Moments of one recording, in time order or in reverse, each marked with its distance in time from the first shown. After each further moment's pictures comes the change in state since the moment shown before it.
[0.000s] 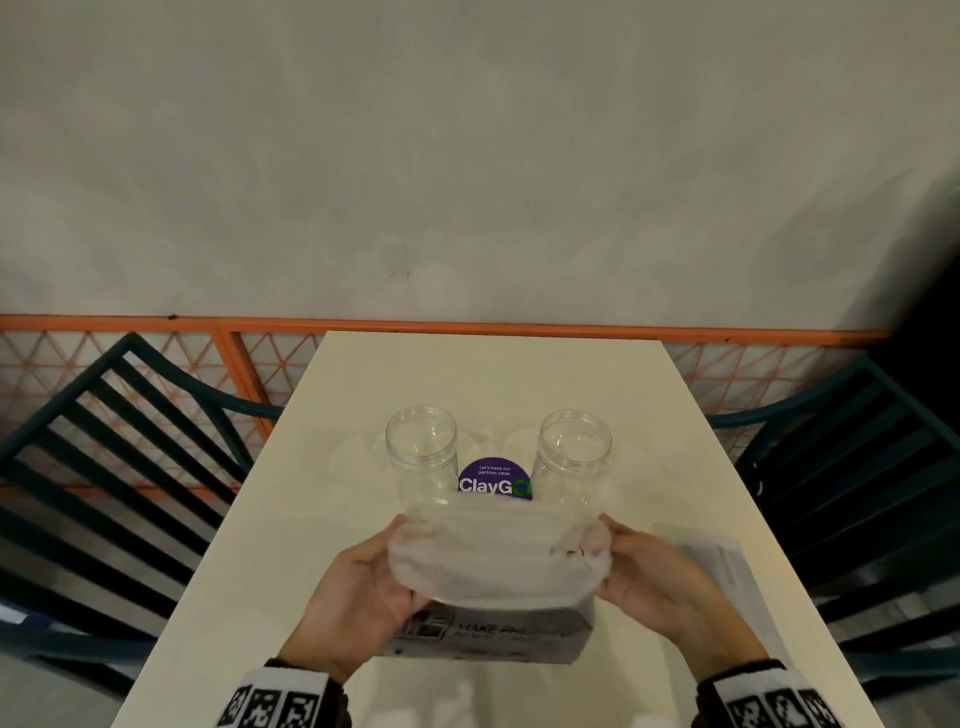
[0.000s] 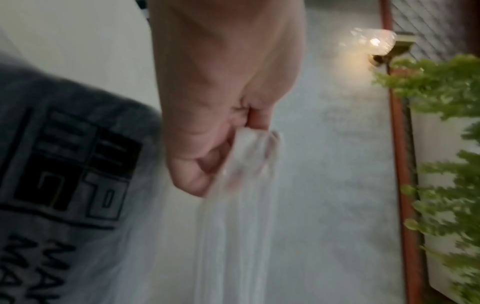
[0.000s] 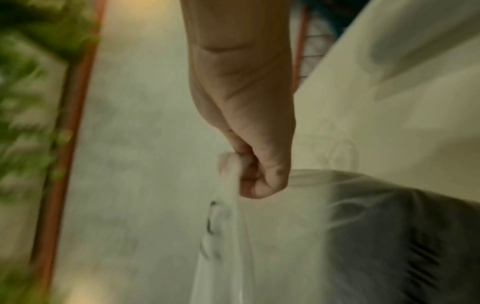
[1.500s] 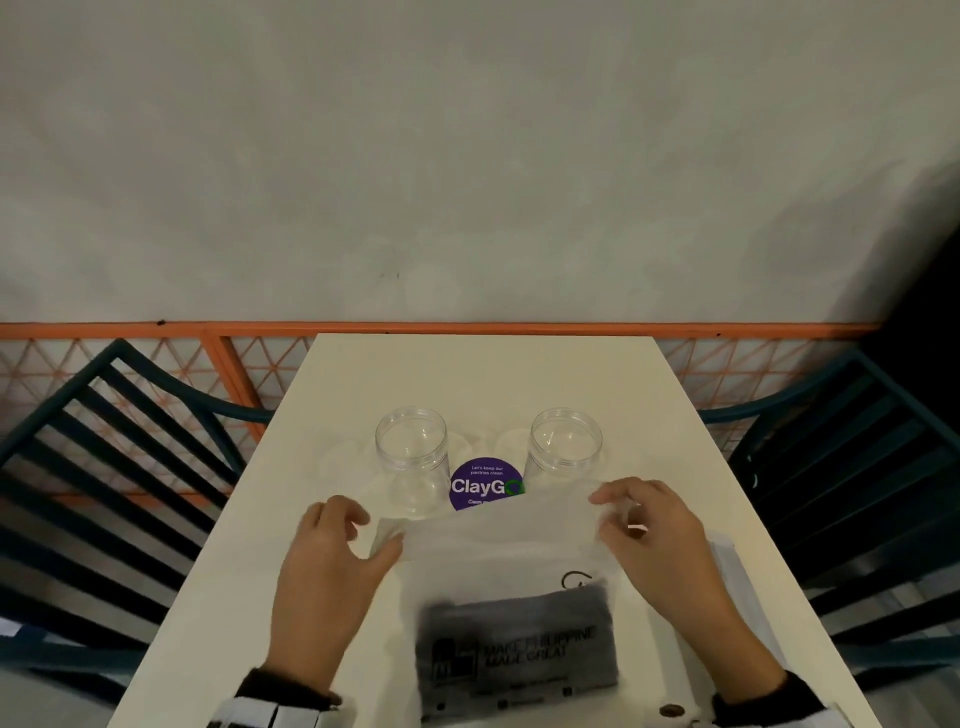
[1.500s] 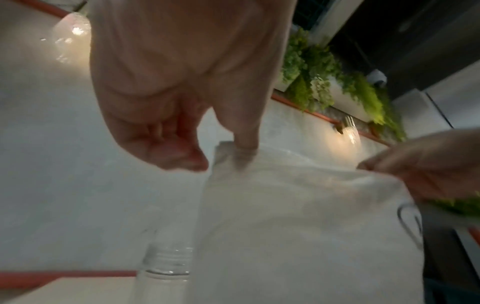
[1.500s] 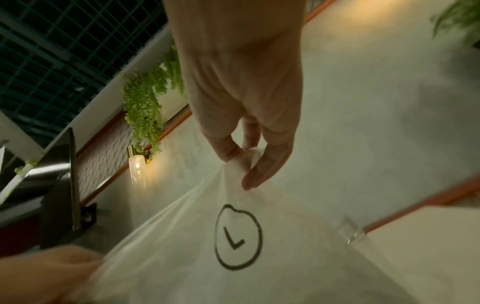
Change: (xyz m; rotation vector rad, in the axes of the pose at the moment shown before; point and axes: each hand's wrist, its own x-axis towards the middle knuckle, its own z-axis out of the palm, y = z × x) left_hand -0.011 0.008 0.005 1.492 0.643 0.744; right_hand -0.034 -0.012 0.015 -1.138 0.349 -0.762
